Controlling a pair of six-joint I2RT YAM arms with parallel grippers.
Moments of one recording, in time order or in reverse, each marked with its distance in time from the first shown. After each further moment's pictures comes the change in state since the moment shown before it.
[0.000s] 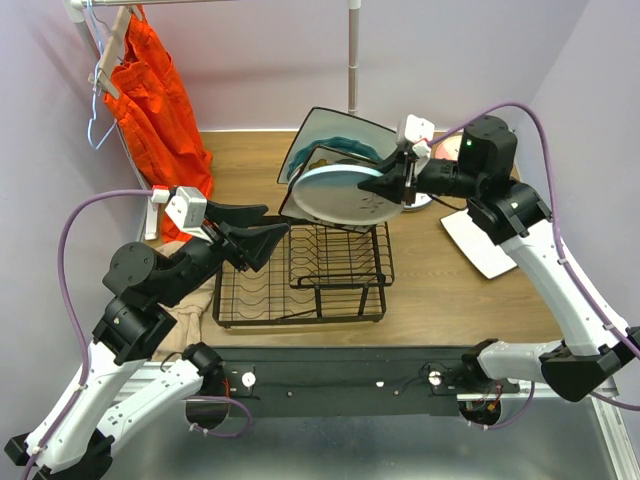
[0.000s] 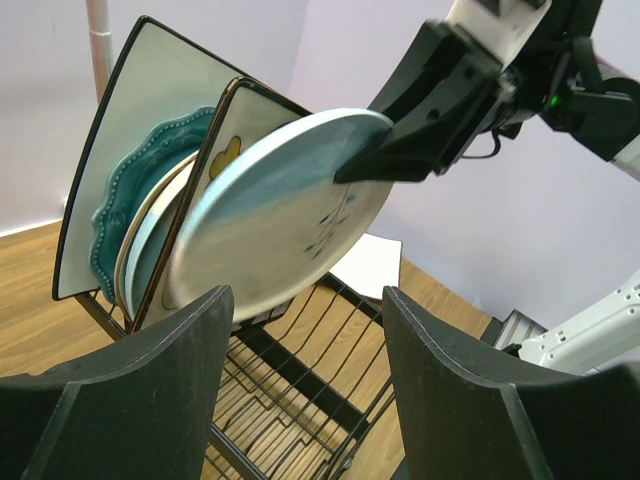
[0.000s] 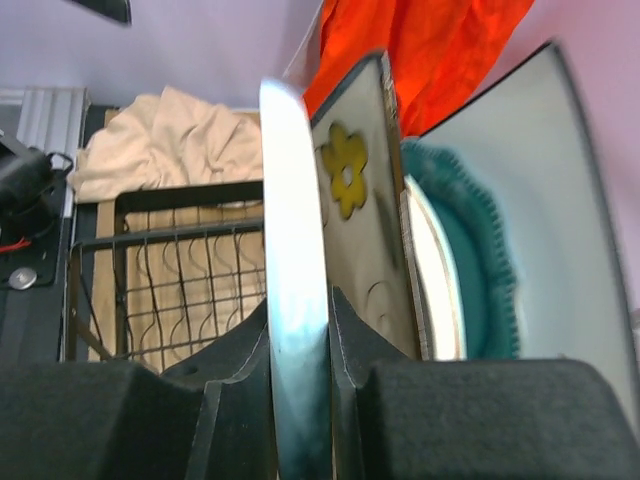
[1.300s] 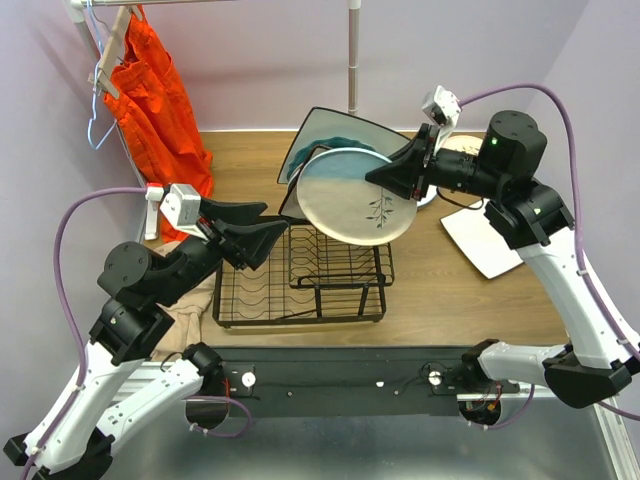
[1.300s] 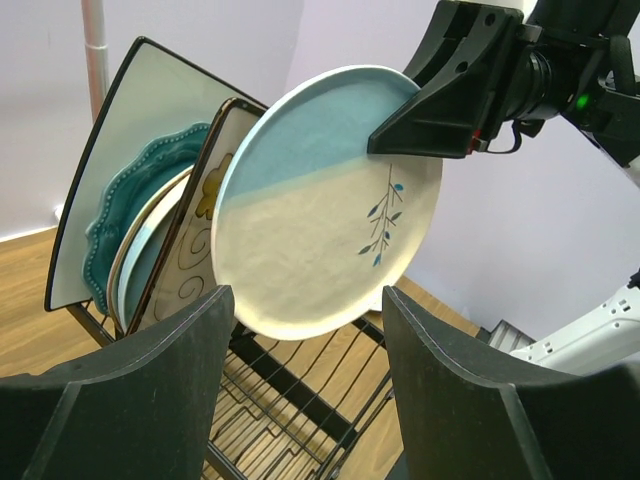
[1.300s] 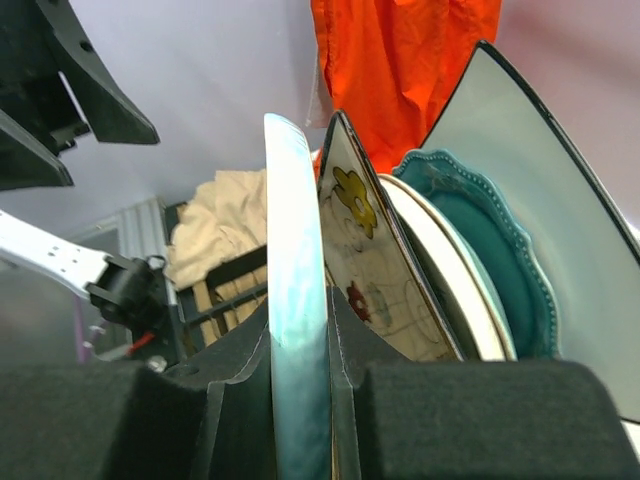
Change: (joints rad) left arm 0.000 0.008 0.026 0.003 0.000 -0.027; right arm -0.002 -0.035 0.100 -0.008 0.094 0.429
